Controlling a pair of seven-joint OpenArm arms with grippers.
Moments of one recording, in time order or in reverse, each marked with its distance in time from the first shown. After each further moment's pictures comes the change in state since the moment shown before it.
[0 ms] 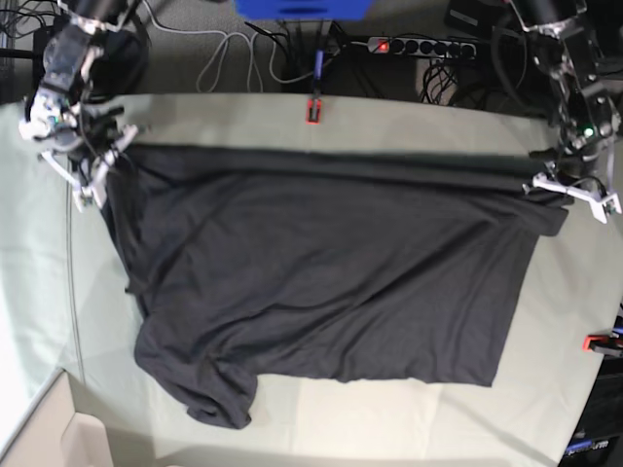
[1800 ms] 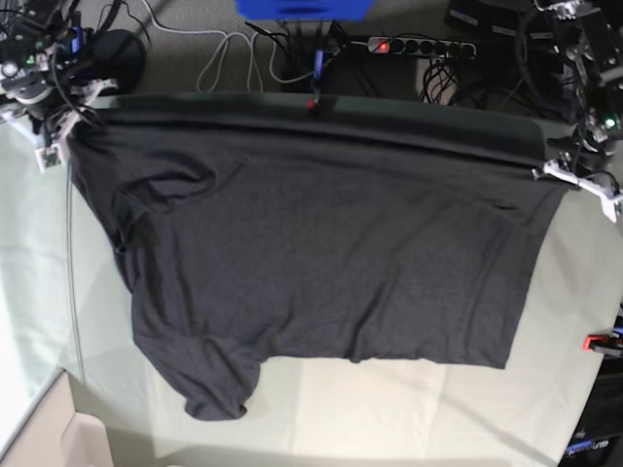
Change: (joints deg) left arm 4.3 -2.9 0.1 11.5 -0.3 -0.4 16.5; right arm -11.9 0.0 5.4 14.0 3.2 0.6 0.4
